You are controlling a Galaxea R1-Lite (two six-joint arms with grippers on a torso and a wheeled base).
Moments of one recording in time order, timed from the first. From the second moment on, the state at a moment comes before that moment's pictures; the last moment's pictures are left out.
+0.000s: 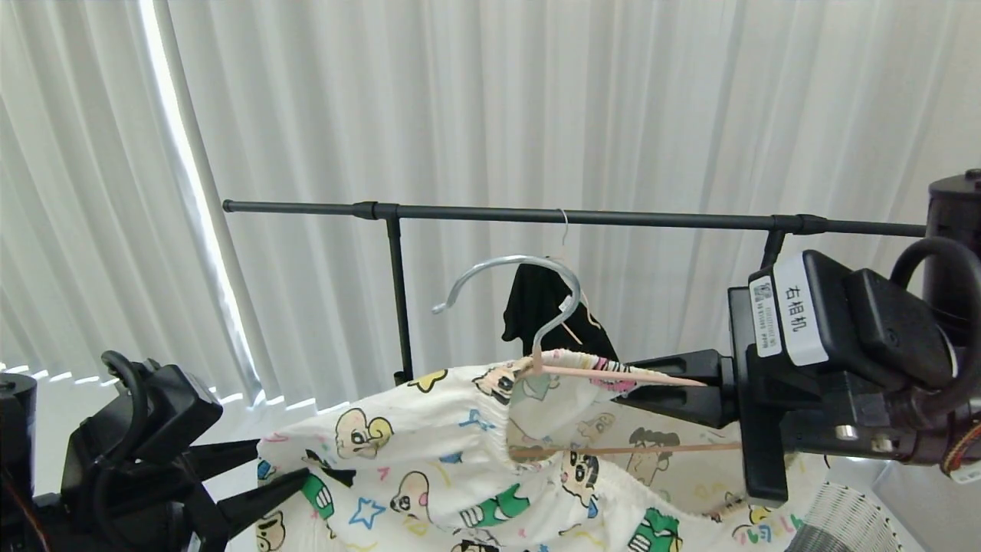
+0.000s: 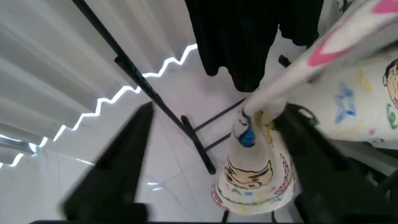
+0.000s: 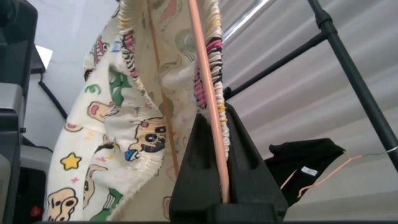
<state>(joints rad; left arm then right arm) -0.20 1.13 -0.37 -0.20 -0.31 0.41 0.89 1.40 -0.92 -0.19 0.35 -0.59</state>
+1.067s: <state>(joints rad) -0.02 1.12 -0.31 -0.20 -0.31 0.43 0.83 1.36 -0.90 -0.19 0.34 -0.50</state>
